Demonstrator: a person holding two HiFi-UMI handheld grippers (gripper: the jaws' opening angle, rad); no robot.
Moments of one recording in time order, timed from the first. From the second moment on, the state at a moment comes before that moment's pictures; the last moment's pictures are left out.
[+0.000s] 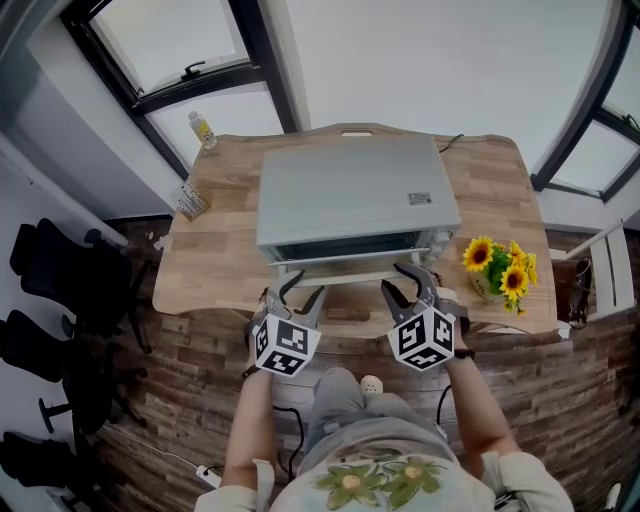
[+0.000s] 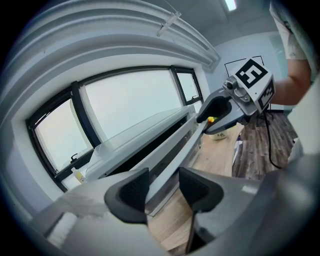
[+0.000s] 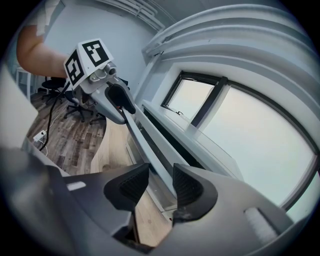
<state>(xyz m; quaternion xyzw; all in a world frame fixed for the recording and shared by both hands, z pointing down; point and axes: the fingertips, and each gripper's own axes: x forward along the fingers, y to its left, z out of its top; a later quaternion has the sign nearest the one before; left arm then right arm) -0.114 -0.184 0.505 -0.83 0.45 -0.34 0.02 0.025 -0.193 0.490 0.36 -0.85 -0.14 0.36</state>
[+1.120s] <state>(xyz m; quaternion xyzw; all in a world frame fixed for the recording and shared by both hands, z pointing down) -0.110 -0.147 0.524 -0.82 0.46 -0.34 0.02 0.029 -0.156 0.509 0.37 -0.84 -0.16 0.37</state>
